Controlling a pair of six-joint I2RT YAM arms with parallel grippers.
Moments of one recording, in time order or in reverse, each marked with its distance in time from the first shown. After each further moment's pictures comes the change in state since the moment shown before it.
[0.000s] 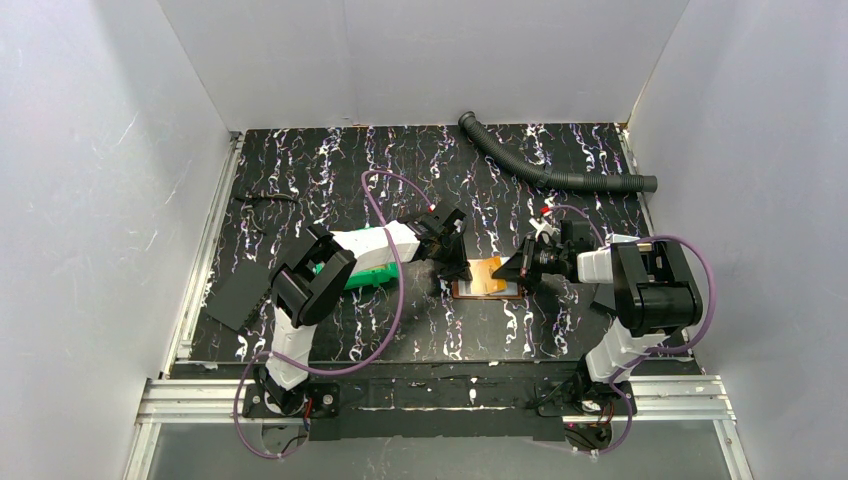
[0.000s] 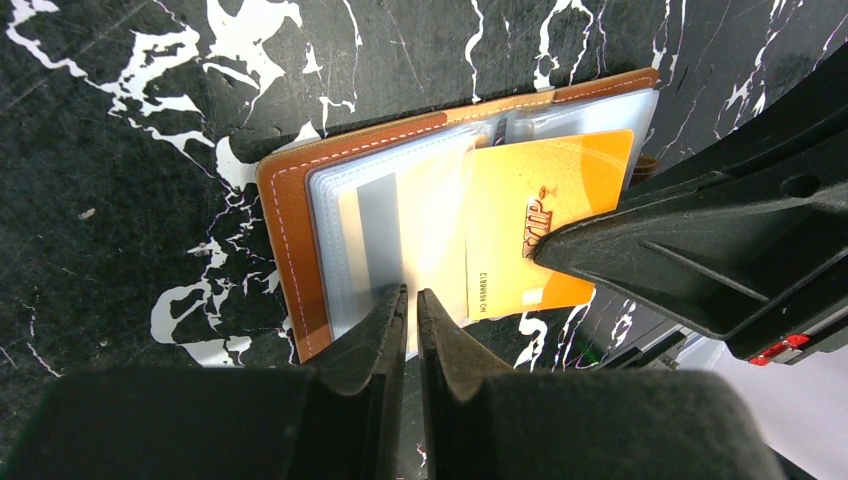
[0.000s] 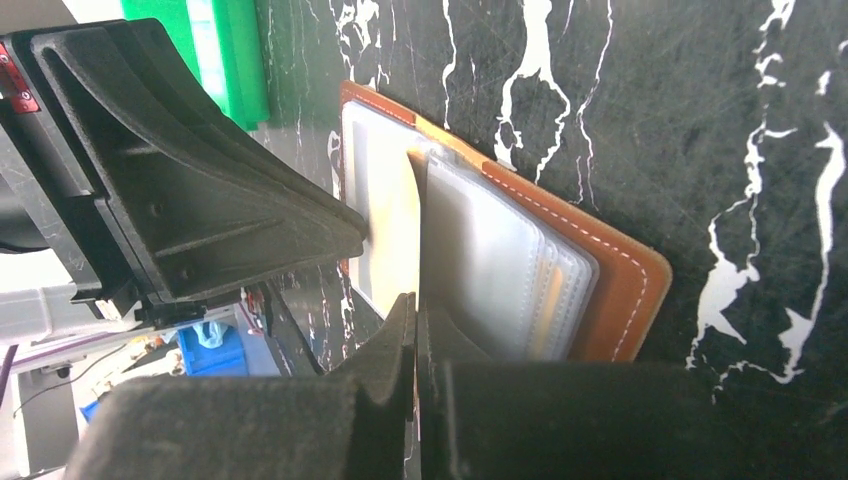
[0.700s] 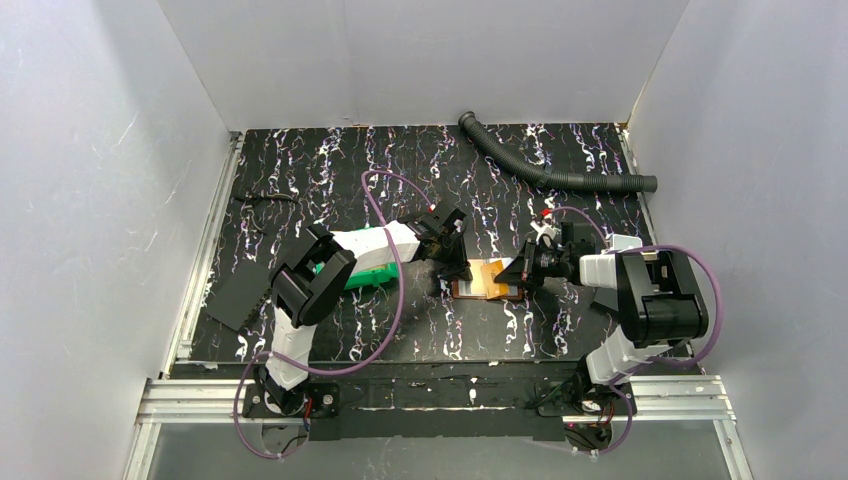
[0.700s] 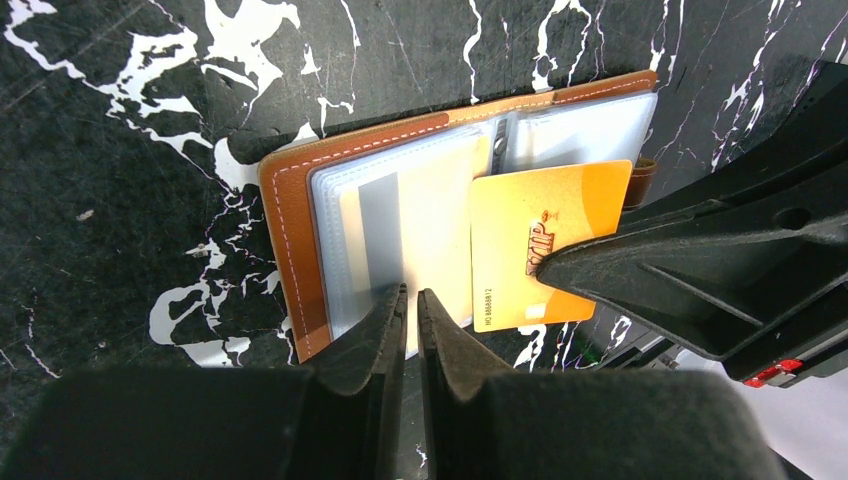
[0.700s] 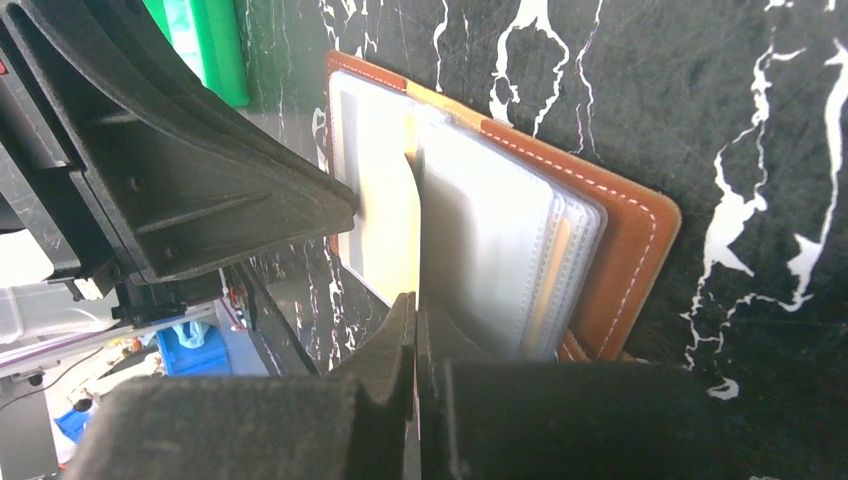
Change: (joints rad) left arm 0.000 0.000 0.000 0.002 0.000 0.000; right arm 0.005 -0.070 -0.019 -0.089 0.047 -0.043
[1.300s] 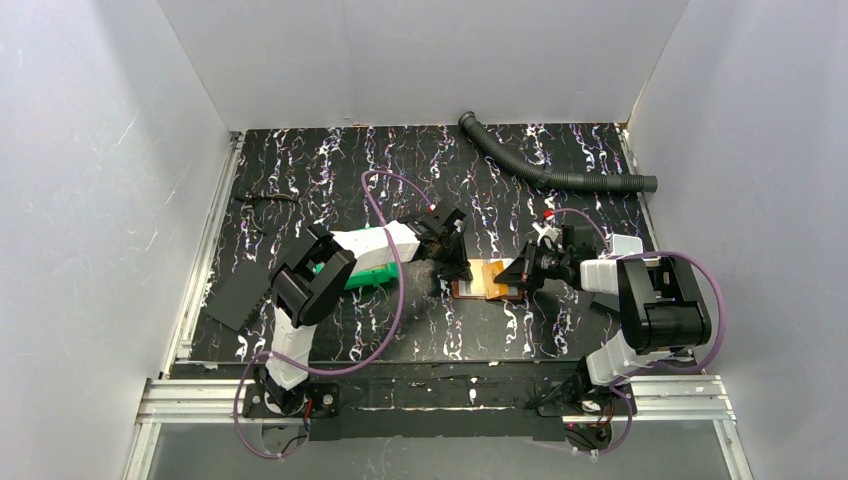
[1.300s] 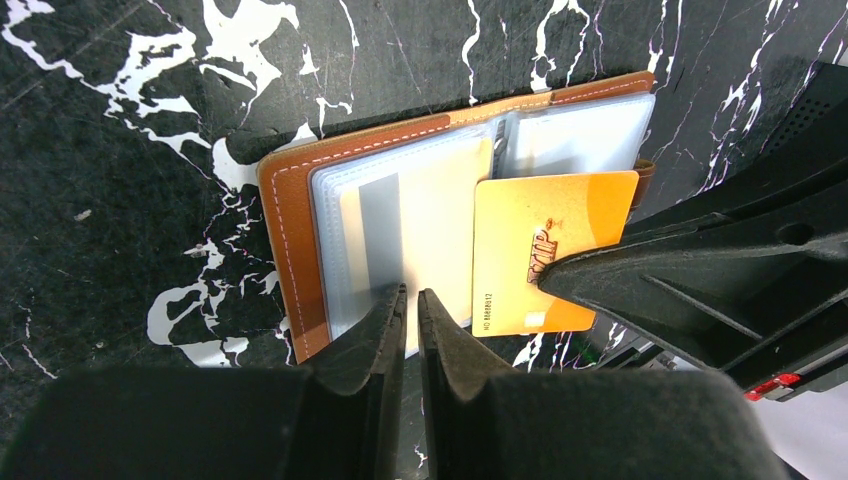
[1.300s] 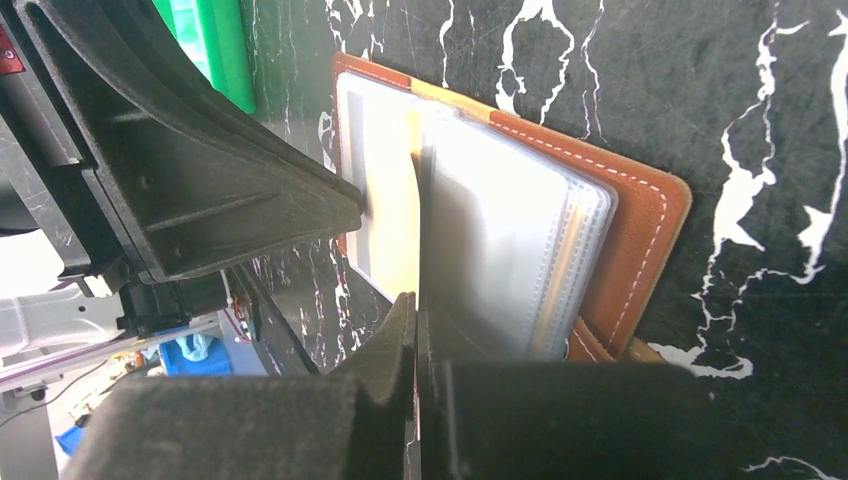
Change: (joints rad) left arm 0.000 0.000 0.000 0.002 0.000 -0.004; right arm 0.005 -0.036 -0.039 0.052 0.015 0.054
